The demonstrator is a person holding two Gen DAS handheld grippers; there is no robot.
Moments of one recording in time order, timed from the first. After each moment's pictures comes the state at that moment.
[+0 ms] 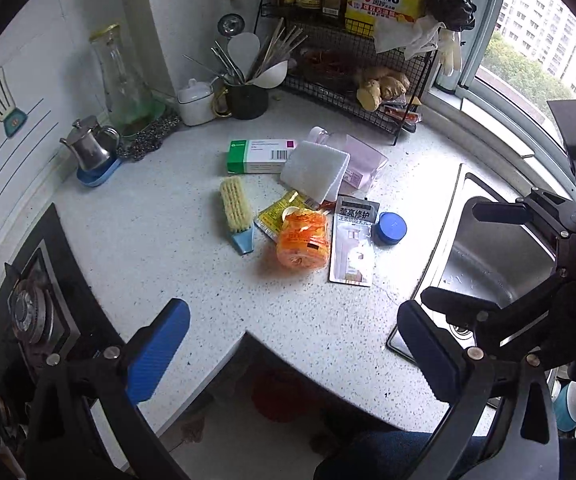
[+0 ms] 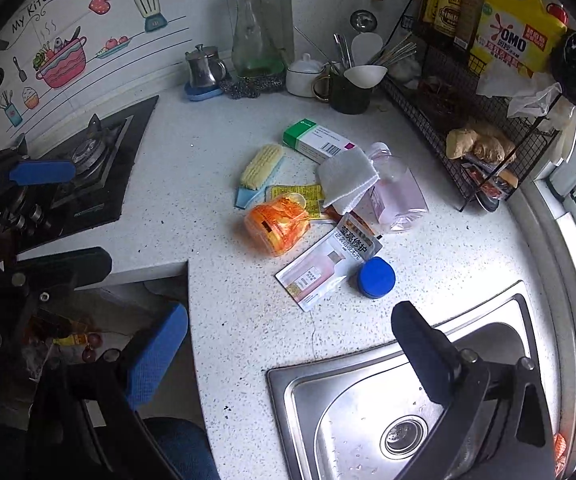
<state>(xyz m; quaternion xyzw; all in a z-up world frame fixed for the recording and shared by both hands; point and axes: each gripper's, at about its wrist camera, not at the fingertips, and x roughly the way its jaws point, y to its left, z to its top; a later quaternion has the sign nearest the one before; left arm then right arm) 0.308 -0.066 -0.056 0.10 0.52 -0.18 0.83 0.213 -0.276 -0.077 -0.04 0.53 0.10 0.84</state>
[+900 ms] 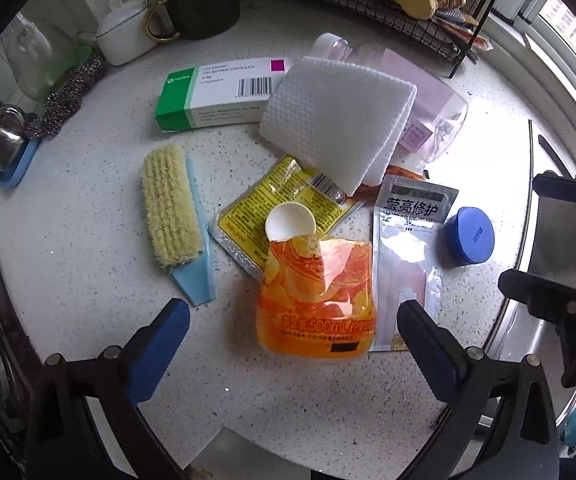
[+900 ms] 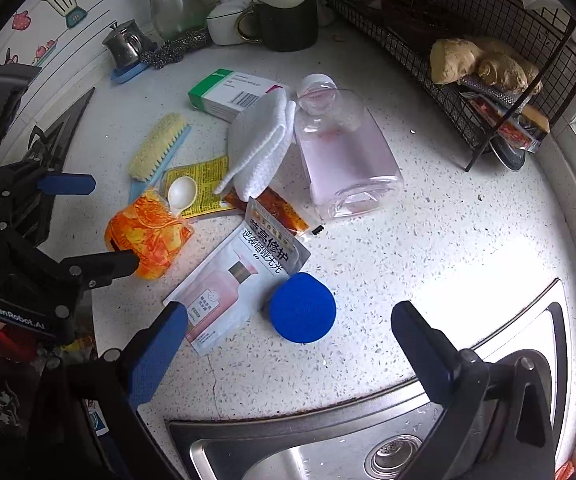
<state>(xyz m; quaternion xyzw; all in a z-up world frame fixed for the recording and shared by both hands) 0.430 -0.122 -0.199 0.14 0.62 -0.18 0.75 0.292 -0.354 -0.164 0.01 0.60 0.09 0.79</state>
